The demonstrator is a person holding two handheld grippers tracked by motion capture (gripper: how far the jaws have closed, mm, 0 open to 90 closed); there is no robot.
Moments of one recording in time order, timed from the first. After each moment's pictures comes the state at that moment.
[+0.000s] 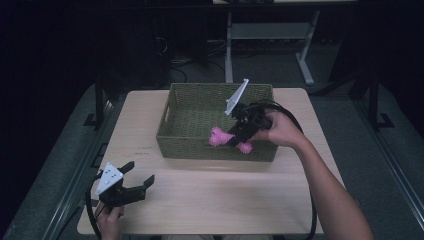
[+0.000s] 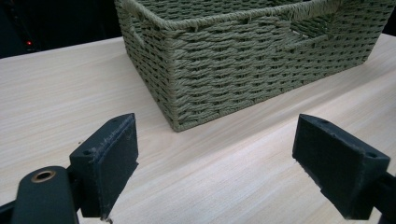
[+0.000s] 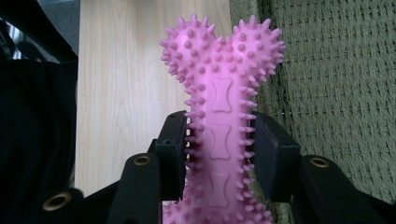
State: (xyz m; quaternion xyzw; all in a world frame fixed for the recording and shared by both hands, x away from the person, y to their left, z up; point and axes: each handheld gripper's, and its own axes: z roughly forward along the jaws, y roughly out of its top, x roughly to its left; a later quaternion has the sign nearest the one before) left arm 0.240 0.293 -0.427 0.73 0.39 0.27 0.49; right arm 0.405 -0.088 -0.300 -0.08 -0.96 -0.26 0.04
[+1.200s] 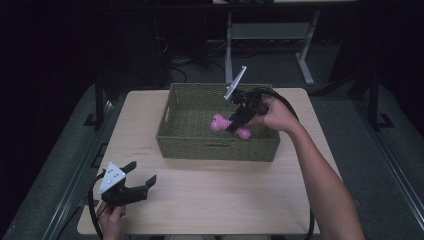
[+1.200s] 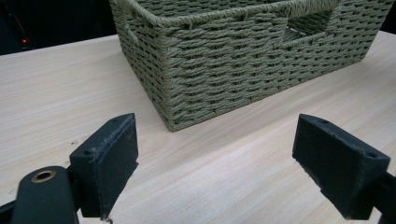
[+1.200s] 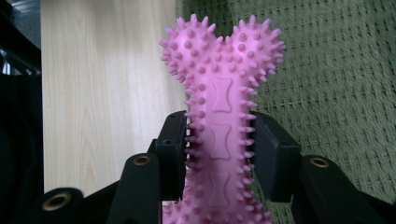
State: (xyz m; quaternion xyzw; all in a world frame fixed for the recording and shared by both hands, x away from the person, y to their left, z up) left arm 0.242 0.289 -0.428 0.74 0.39 0.27 0.48; right arm 0.458 -0.089 -0.305 -0.12 -0.96 -0.25 0.05
